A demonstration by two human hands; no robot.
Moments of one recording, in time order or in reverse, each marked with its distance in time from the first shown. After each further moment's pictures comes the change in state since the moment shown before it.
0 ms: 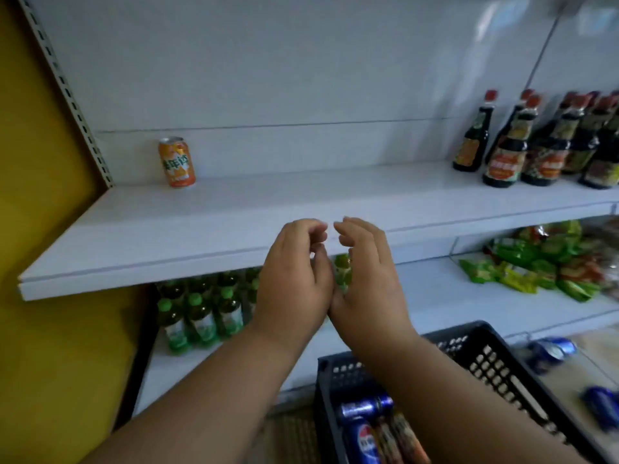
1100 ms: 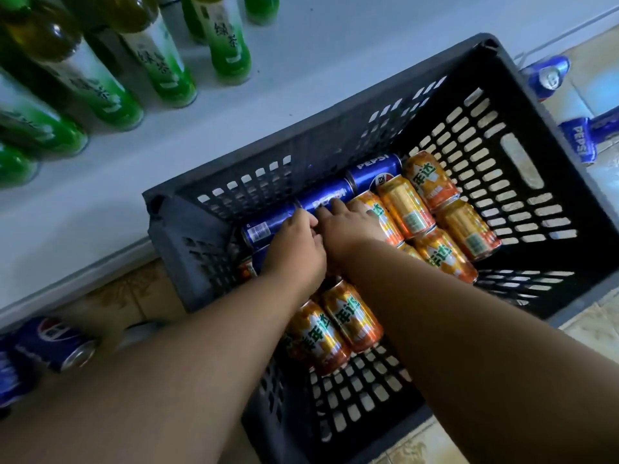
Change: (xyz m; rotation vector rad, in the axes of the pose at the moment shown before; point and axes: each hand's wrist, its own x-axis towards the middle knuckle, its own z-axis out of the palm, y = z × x) left_hand -0.278 -0.168 0.307 0.182 -1.057 -0.795; right_hand -0.234 0.382 0.081 -0.706 -1.192 0.735
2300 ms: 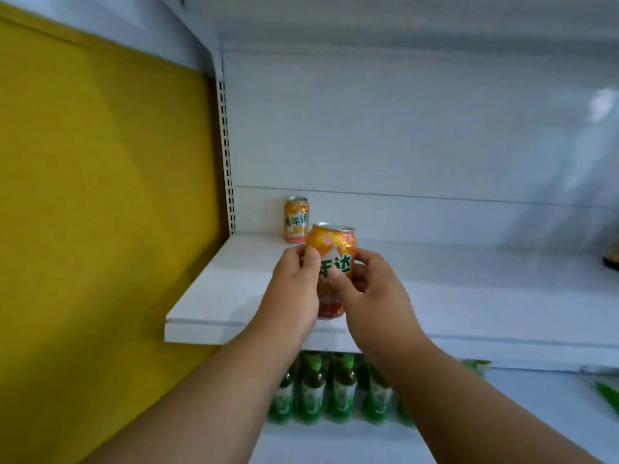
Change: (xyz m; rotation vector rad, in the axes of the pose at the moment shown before) left_hand -0.268 0.006 -0.503 -0.840 0.824 0.428; right_hand -0.277 -0.366 -0.346 1.086 0.677 -0.829
